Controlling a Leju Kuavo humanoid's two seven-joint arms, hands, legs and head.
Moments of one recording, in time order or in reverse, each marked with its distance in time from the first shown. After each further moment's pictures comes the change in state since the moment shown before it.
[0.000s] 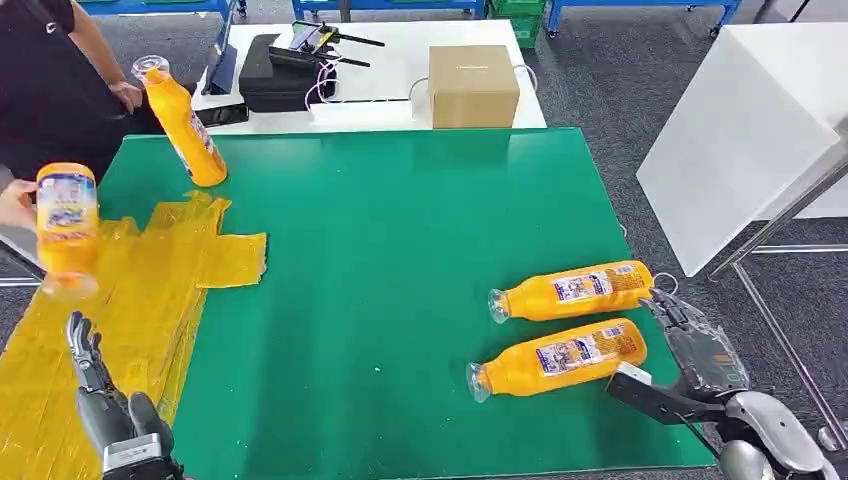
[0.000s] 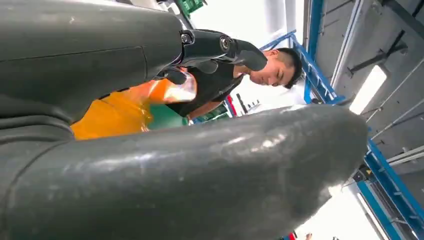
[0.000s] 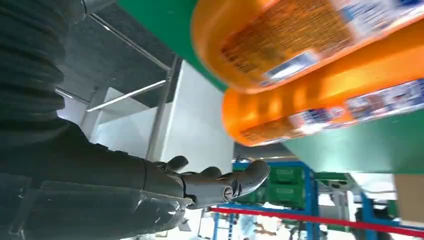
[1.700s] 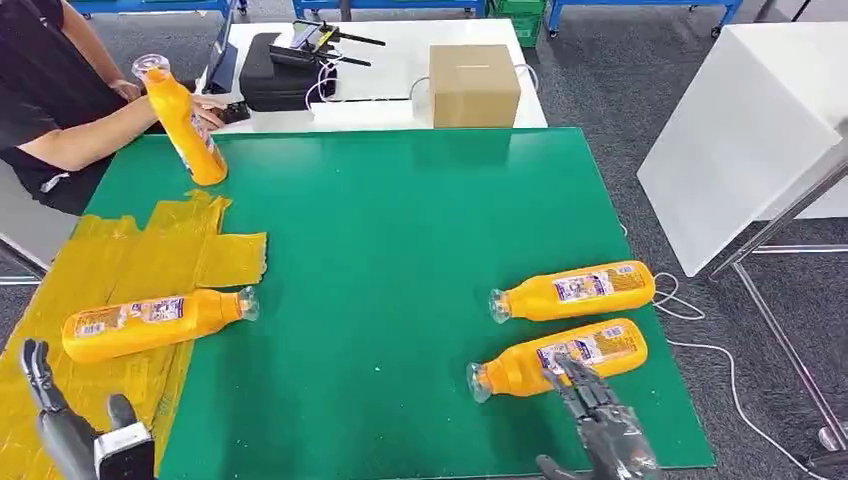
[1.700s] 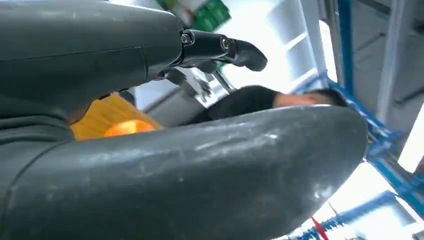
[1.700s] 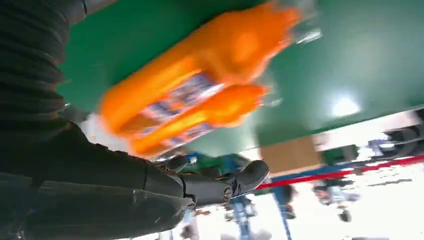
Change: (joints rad) left arm 0.007 -0.135 0.236 0.021 -0.148 0.002 0.000; right arm 0.333 -0.098 0.440 -0.374 -0.039 -0.458 0.217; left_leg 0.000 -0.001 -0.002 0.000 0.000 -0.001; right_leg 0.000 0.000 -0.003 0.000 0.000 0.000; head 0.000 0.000
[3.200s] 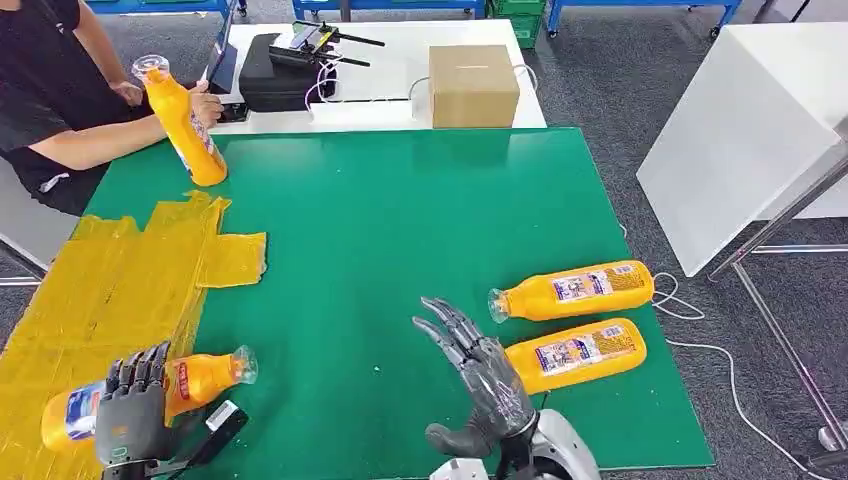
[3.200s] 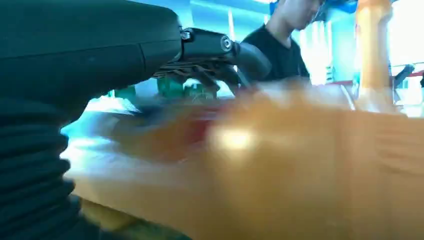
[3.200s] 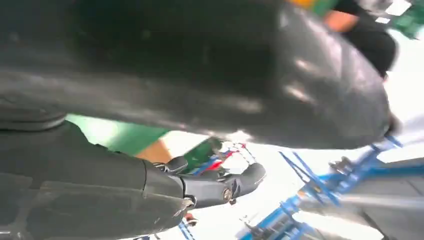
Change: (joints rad) left arm -0.160 0.085 0.250 0.376 -1.107 0.003 0.389; right arm -0.370 0.413 0.163 0.241 -0.224 0.154 -0.436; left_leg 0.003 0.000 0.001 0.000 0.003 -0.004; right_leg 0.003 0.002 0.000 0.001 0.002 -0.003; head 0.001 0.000
